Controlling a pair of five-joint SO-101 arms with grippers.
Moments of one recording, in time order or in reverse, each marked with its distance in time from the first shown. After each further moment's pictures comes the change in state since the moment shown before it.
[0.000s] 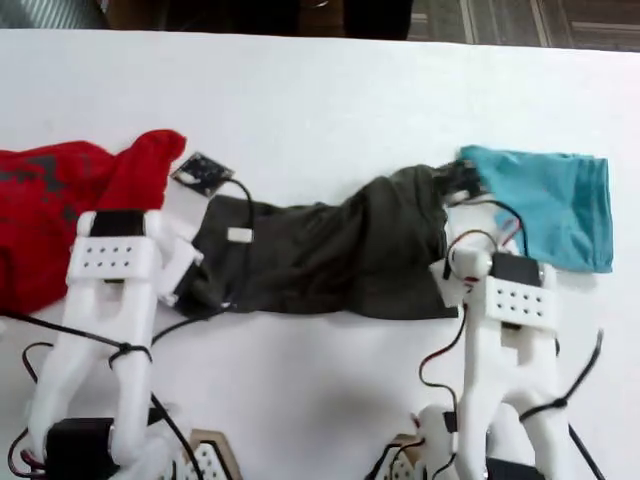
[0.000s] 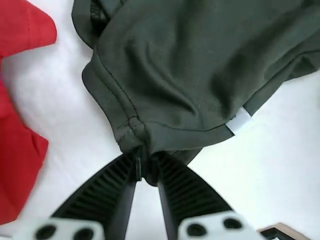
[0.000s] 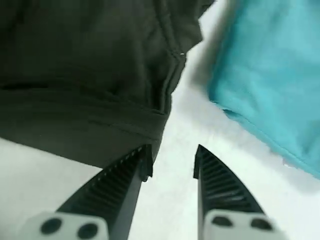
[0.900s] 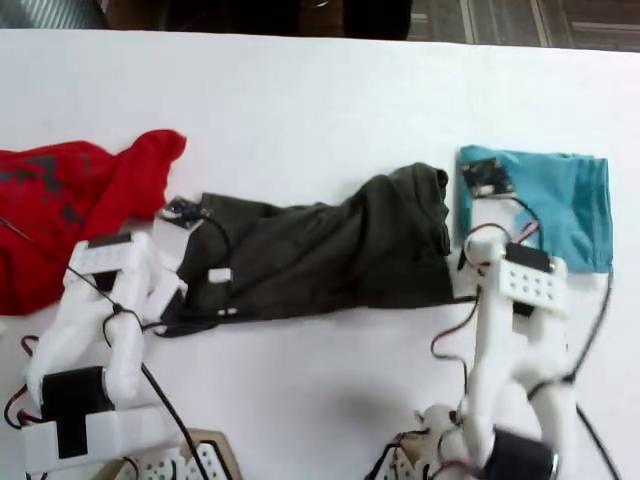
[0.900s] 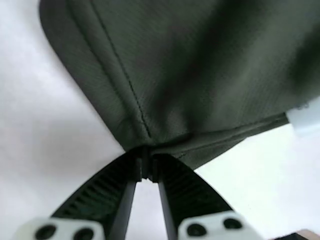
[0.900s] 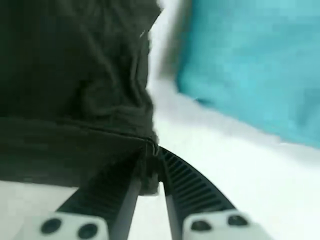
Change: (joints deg) left arm -9.0 14.8 9.2 -12.5 -4.0; right arm 6.7 5.1 -2.1 -5.2 -10.3
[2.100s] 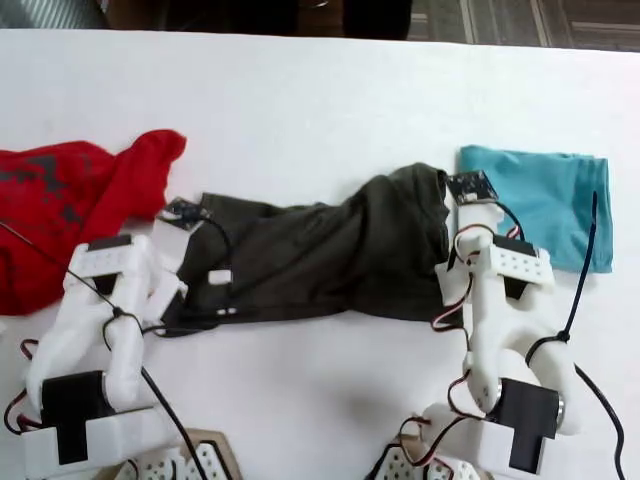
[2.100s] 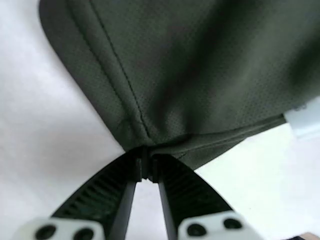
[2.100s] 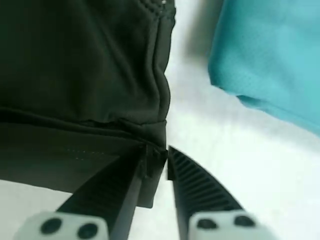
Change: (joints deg) left arm 0.0 0.7 2.2 -2.2 -0.4; right arm -1.9 16.9 -1.6 -2.5 0.0
